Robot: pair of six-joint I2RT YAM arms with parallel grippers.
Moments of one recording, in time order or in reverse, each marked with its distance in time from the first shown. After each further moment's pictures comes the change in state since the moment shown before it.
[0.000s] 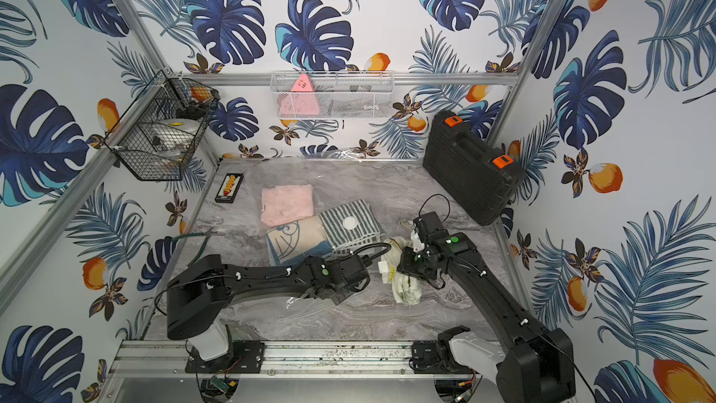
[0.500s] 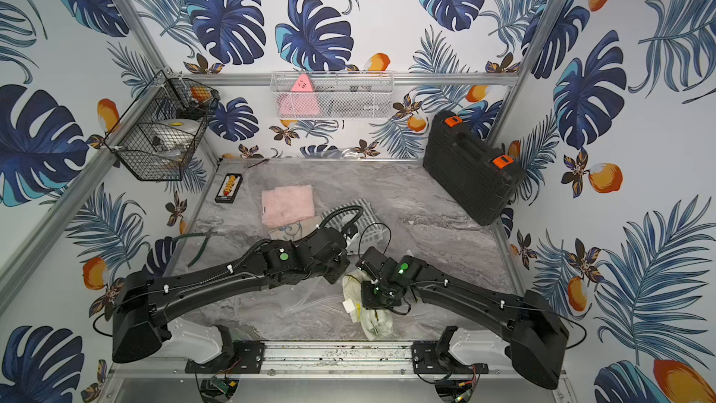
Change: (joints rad) left arm 0.057 -0.265 0.045 -0.016 0.101 -0.088; right arm 0.547 0.203 -0.010 0.177 0.127 0.267
